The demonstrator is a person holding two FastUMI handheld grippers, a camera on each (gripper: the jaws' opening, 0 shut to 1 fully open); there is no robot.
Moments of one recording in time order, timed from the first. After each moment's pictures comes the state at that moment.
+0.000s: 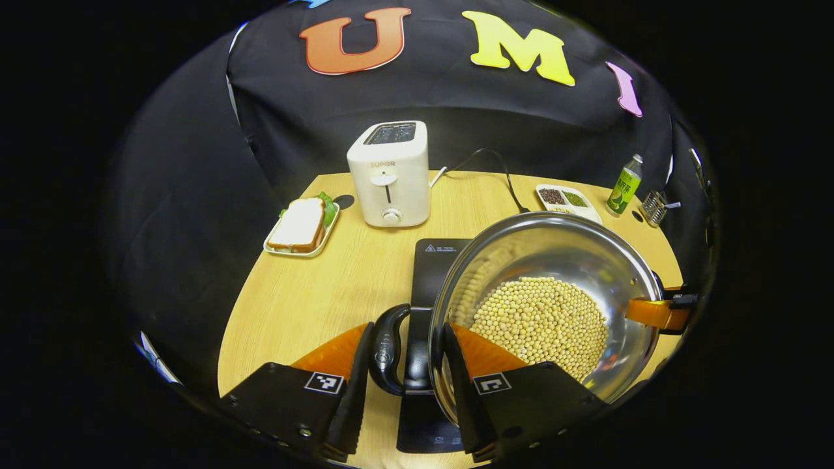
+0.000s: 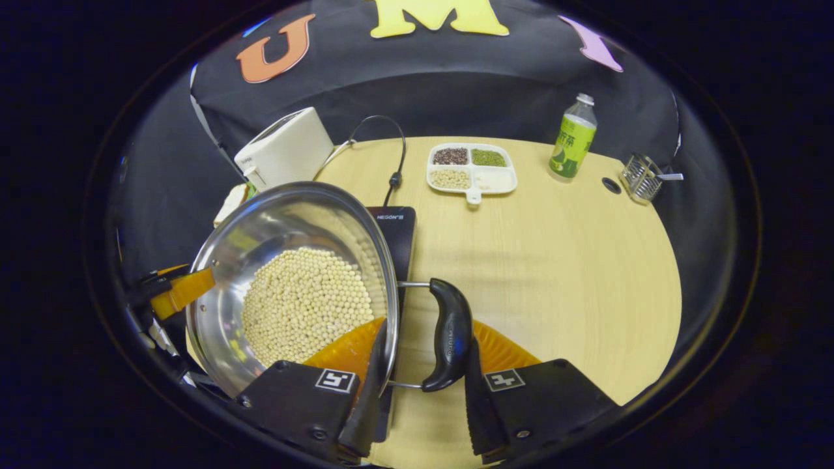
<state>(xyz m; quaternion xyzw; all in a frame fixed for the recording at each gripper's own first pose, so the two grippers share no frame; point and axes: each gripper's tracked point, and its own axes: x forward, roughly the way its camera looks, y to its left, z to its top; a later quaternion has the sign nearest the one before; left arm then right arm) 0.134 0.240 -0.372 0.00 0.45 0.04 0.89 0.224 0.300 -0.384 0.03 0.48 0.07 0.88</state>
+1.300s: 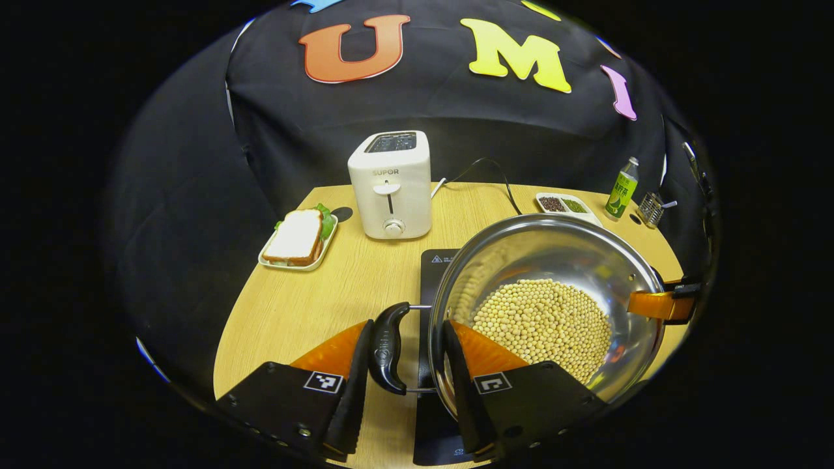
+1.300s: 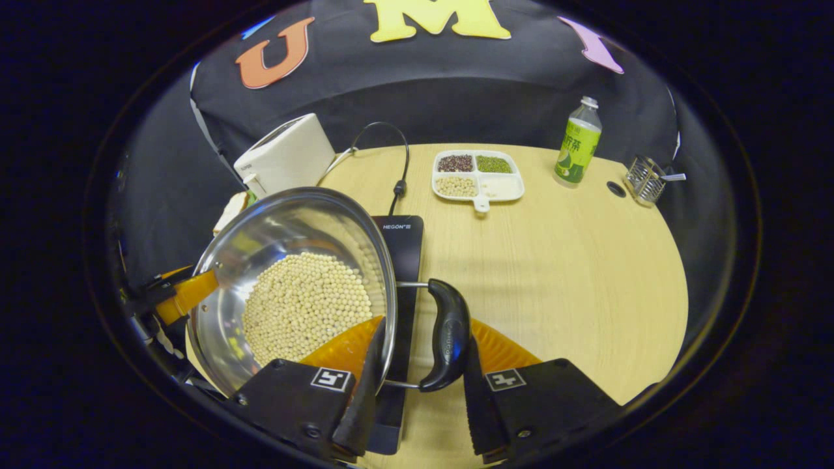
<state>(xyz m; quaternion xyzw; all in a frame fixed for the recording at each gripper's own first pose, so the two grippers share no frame) 0.143 0.247 -0.377 0.01 0.41 0.02 0.91 0.234 0.306 -0.387 0.04 0.45 0.07 0.89</state>
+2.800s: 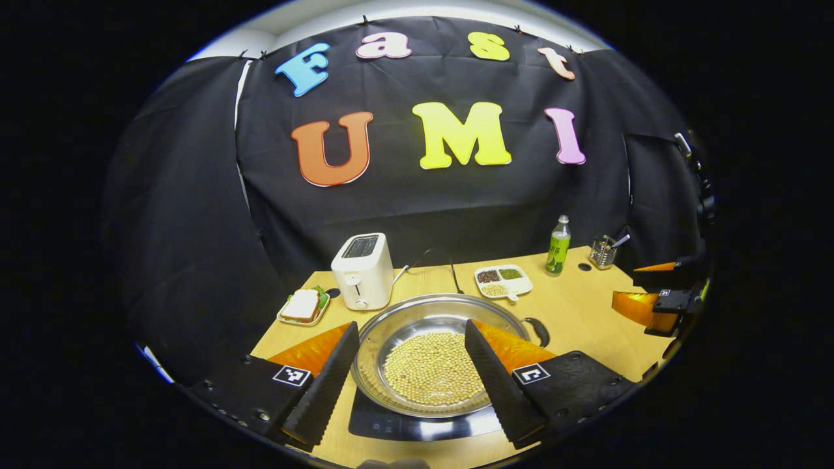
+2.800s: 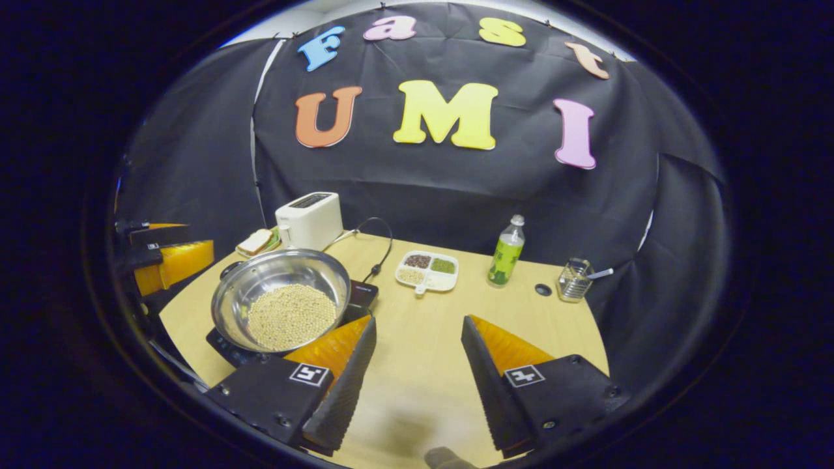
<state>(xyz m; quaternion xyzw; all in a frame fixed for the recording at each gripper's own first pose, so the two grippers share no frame) 0.072 0.112 -0.197 0.05 0.22 0.03 0.97 0.158 0.170 -0.235 -0.06 0.23 0.10 0.97</state>
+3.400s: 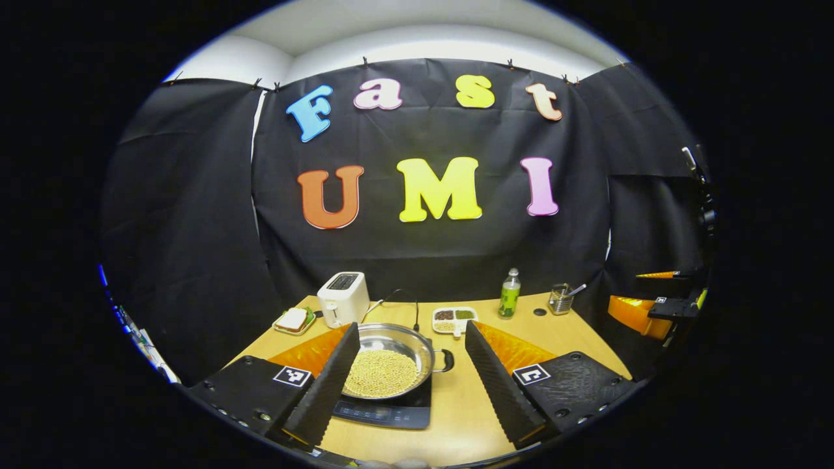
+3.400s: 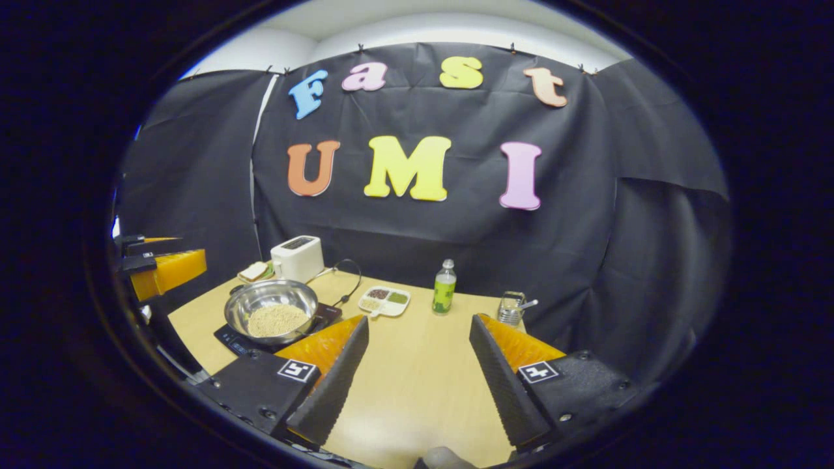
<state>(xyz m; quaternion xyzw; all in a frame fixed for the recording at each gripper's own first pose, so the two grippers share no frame) 0.003 -0.030 -0.087 0.02 0.13 0.03 0.99 0.074 0.015 -0.112 -0.04 0.13 0.09 0.99</state>
